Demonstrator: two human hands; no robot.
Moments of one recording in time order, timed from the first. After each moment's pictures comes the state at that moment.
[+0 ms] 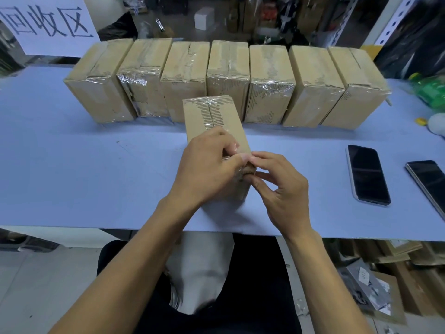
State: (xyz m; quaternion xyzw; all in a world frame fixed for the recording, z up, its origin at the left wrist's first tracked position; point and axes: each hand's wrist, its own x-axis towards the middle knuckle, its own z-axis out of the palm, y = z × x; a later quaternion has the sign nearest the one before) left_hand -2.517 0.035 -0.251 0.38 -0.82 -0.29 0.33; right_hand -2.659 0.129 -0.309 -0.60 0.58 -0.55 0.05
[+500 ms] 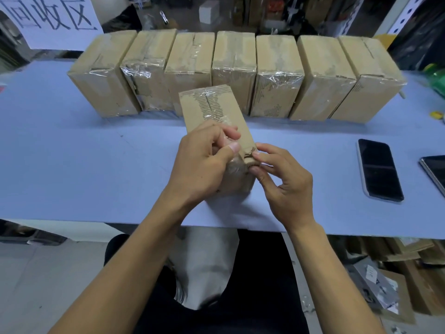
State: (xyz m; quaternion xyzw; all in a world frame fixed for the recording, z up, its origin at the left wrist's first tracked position) left_hand -2.501 0.040 -0.255 0.37 -0.75 -0.39 0.39; right_hand -2.658 0.122 -0.321 -0.61 0.57 -0.56 0.02
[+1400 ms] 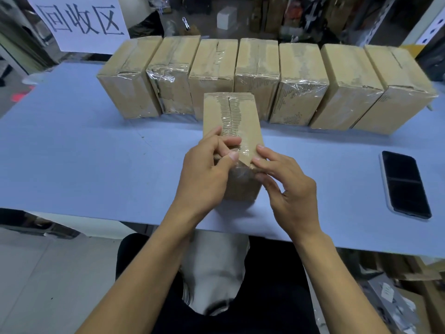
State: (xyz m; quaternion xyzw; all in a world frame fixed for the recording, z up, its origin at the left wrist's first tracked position) left_hand -2.476 0.039 -0.267 0.44 -0.68 -0.43 0.40; right_hand -2.636 0.108 -0.320 -0.65 0.57 -0.51 0.01
